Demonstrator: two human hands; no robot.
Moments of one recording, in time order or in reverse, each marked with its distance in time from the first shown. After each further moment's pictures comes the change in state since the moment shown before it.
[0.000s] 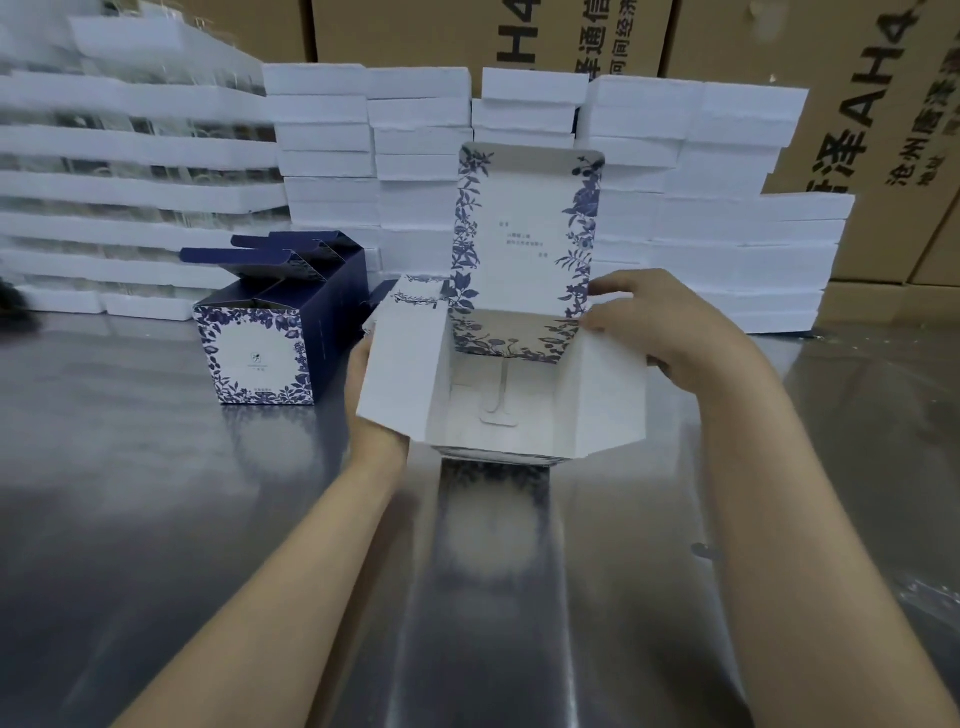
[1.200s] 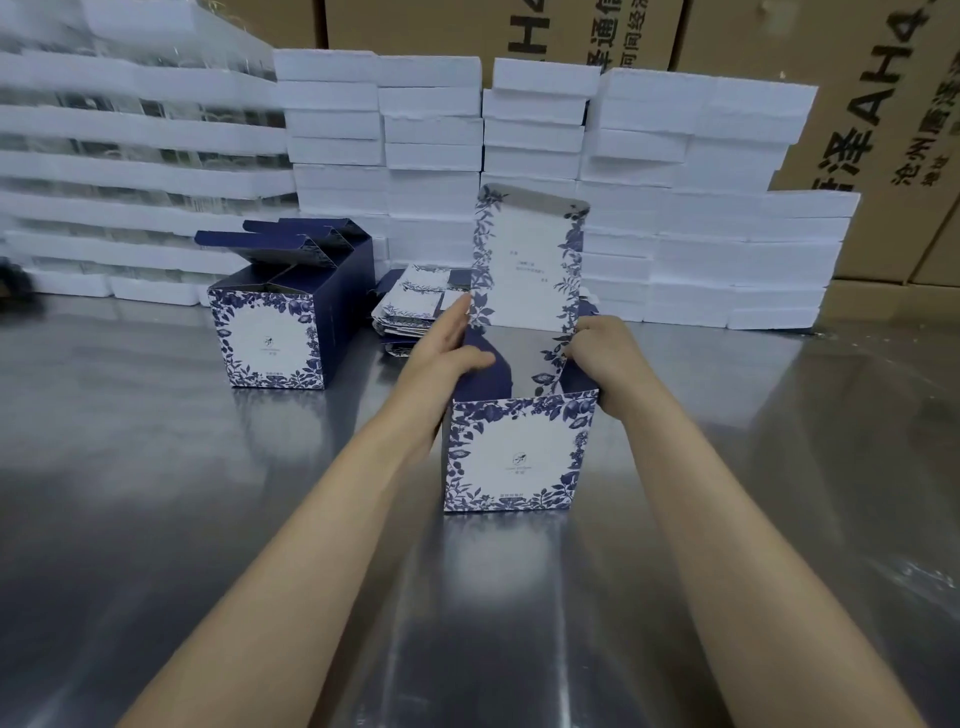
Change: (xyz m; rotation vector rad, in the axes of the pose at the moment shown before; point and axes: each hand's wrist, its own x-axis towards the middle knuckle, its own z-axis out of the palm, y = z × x) left_hand -0.023 0.038 0.022 0.284 -0.423 -0.085; right_hand 0.024 0.039 0.063 0.212 0.106 0.168
